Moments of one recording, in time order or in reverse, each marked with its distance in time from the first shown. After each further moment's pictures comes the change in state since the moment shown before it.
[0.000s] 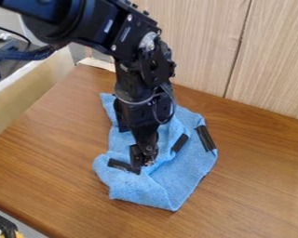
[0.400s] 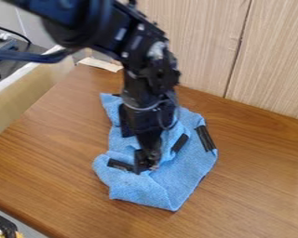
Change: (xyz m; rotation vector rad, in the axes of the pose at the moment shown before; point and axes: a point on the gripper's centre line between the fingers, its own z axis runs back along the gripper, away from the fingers) arm 0.010 -0.001 -0.014 -0.008 0.027 0.004
